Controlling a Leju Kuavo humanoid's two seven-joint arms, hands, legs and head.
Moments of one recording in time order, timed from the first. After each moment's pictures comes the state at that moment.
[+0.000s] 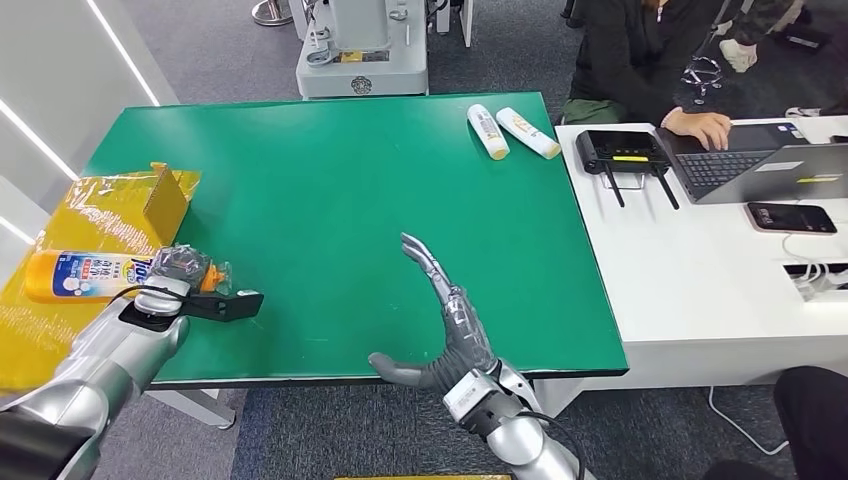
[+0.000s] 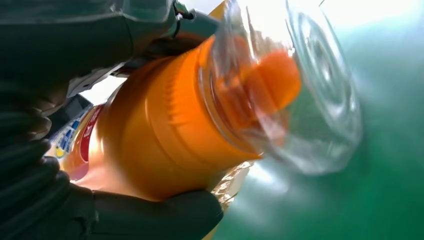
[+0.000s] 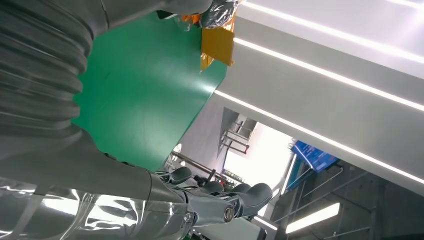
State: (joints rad) left arm -0.82 0.28 -0.52 -0.26 -1.54 -0.02 0.10; right arm -0.26 0.07 0.60 -1.40 0.25 -0.16 -0.60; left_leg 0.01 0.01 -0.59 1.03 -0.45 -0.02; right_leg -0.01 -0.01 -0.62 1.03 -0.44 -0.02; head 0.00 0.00
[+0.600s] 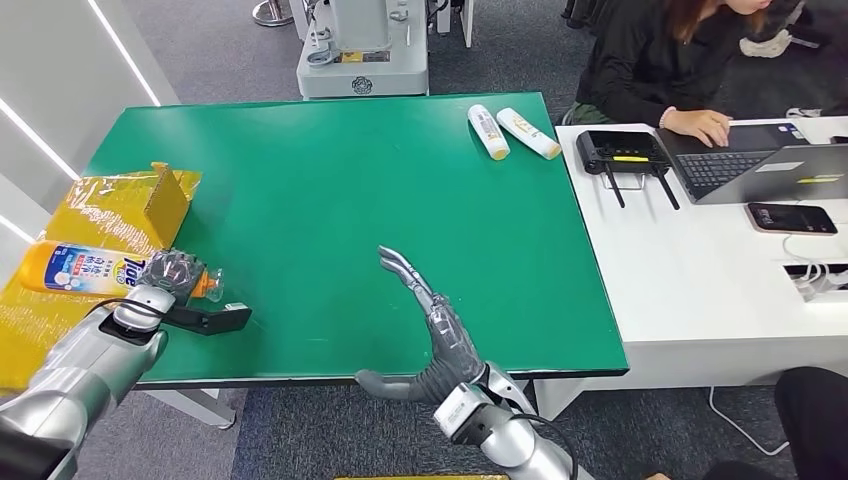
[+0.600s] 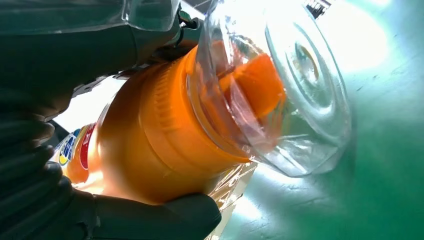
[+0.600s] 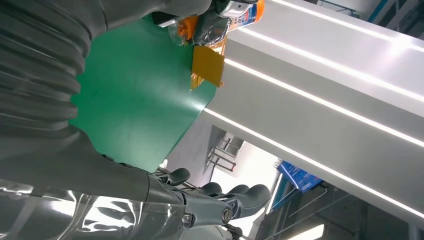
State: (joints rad) left arm -0.80 0.35 -0.62 -0.26 -1.56 0.11 -0.05; right arm -0.29 0.06 0.68 -1.37 0.21 -0.15 -0.64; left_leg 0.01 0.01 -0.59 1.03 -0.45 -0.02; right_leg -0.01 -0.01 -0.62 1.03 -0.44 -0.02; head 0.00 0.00
